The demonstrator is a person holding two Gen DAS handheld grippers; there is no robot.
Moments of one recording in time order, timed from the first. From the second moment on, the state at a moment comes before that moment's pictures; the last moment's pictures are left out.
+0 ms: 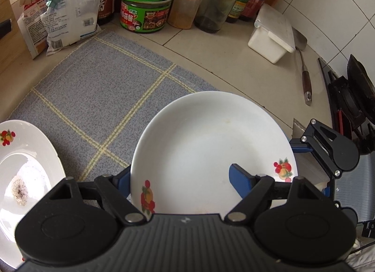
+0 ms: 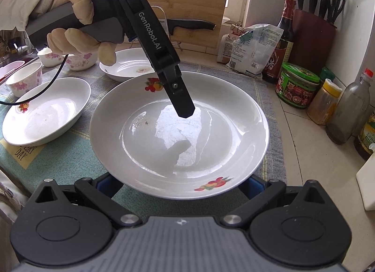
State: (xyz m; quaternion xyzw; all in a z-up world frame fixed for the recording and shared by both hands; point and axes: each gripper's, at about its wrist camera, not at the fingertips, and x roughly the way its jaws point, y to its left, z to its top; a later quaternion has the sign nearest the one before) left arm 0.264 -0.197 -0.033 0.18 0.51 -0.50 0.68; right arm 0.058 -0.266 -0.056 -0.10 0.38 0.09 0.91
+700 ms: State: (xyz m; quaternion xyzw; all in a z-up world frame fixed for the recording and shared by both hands) left arm 0.317 -0.232 -0.038 0.18 0.50 -0.49 0.69; right arm 0.114 -0.295 -0.058 -0.12 0.39 0.09 0.91
